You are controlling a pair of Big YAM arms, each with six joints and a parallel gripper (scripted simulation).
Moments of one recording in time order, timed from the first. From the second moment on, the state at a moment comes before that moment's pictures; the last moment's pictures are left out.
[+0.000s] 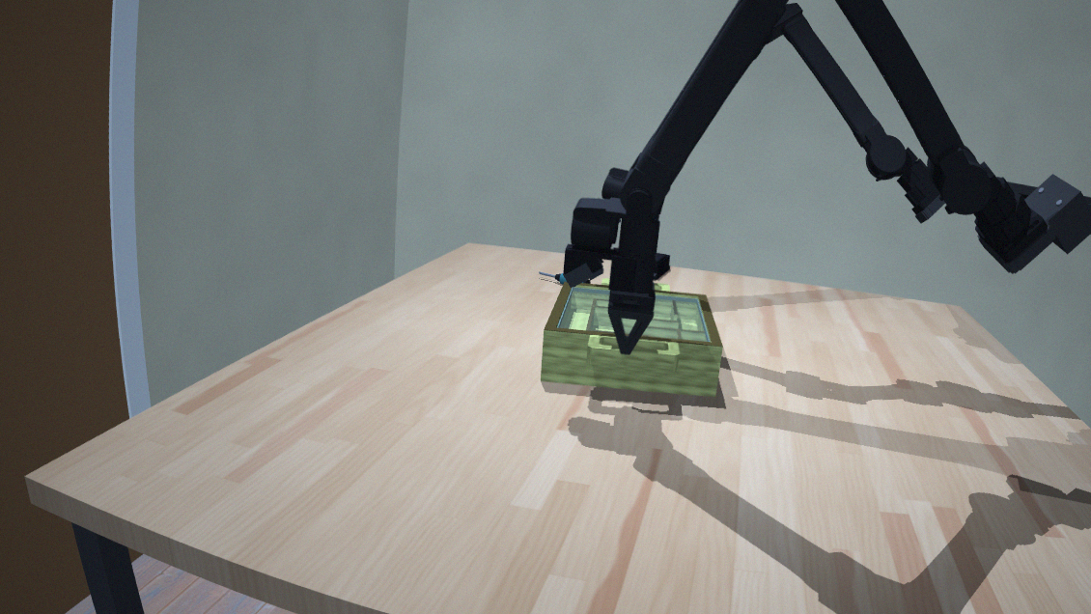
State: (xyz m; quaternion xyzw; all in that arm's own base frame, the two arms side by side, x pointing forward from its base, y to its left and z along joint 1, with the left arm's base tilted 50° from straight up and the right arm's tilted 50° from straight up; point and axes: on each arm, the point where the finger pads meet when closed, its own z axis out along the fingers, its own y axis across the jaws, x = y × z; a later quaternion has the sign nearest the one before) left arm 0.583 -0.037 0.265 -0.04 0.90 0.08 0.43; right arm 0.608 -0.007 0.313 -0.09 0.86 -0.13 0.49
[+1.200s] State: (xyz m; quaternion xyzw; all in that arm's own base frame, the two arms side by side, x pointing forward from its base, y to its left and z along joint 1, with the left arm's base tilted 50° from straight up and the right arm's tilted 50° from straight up) left arm 0.538 -0.049 0.304 -0.04 0.90 0.08 0.43; right arm 0.597 -0.007 0.305 -0.09 0.87 -0.13 0.47
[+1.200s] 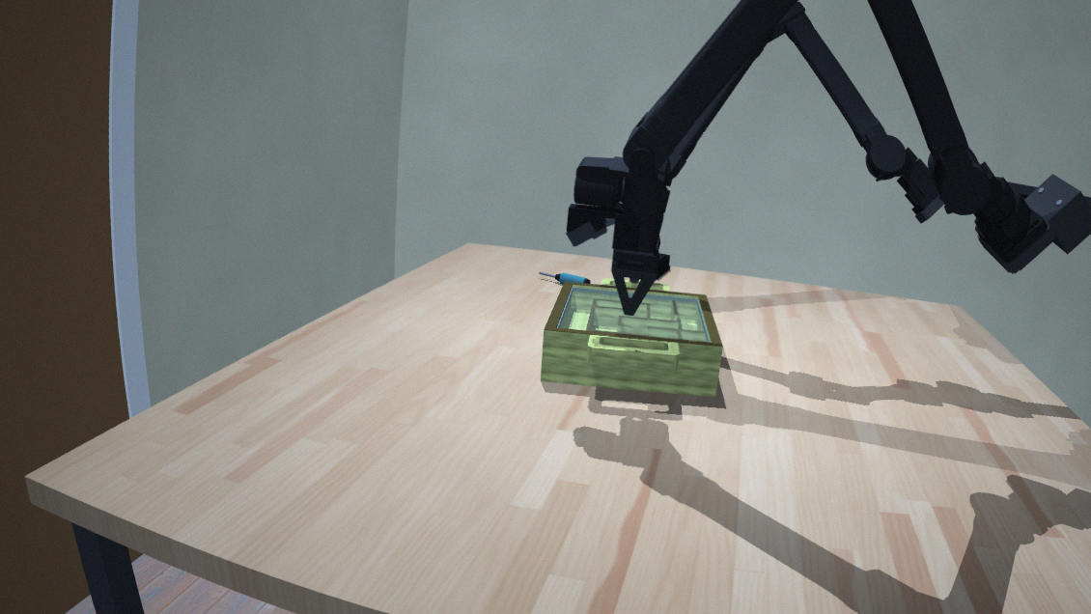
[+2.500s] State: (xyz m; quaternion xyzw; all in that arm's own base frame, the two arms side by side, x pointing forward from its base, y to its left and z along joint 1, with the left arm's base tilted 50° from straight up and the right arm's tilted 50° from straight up) left arm 0.542 -0.036 0.349 -0.04 0.86 0.05 0.50; right arm 0.552 0.000 0.380 -0.05 0.83 -0.10 0.55
